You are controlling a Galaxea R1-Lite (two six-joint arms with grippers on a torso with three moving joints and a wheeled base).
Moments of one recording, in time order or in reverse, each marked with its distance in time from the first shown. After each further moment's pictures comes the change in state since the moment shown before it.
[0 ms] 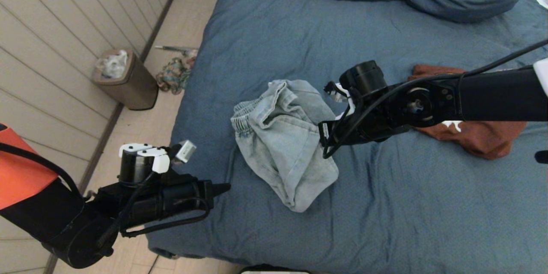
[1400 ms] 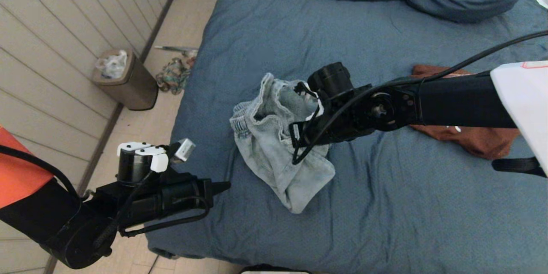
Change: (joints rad) left arm 0.000 -0.014 0.000 -0.001 0.003 0.000; right arm 0.122 0.093 -0.137 -0.001 -0.003 0.010
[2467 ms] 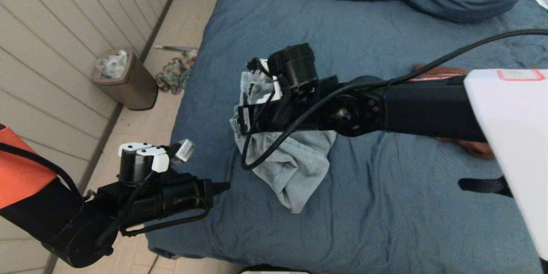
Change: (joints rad) left arm 0.000 0.011 -0.002 0.000 0.001 0.001; right arm 0.155 0.068 -0.191 -0.164 0.101 -0.006
